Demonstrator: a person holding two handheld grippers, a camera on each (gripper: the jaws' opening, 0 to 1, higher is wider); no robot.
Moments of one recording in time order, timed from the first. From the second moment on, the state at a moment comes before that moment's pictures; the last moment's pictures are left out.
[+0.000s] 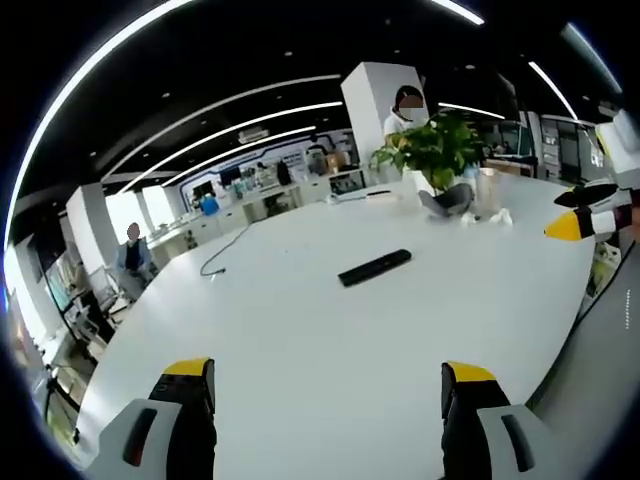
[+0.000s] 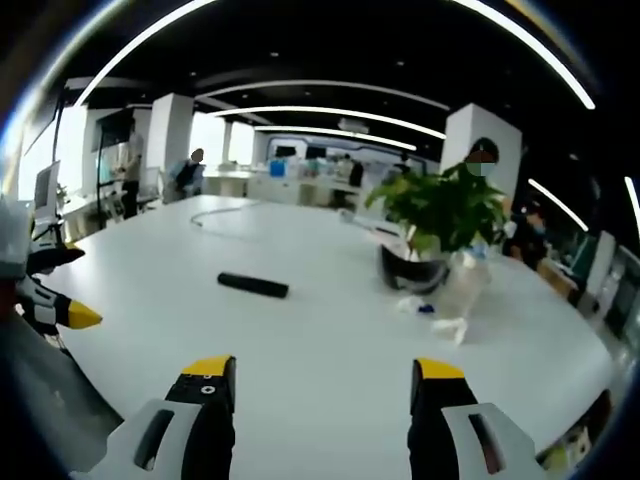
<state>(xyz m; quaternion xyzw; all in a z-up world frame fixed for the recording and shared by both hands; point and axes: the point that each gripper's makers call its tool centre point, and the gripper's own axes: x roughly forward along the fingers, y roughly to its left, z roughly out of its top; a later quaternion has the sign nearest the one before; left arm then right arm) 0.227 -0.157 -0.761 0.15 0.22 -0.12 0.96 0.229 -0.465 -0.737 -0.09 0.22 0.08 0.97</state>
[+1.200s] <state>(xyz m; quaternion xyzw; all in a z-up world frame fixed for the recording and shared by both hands) 0.227 -0.160 -0.756 0.13 0.22 -0.13 0.96 0.229 -0.465 -0.732 -0.08 0.21 0.08 0.97</state>
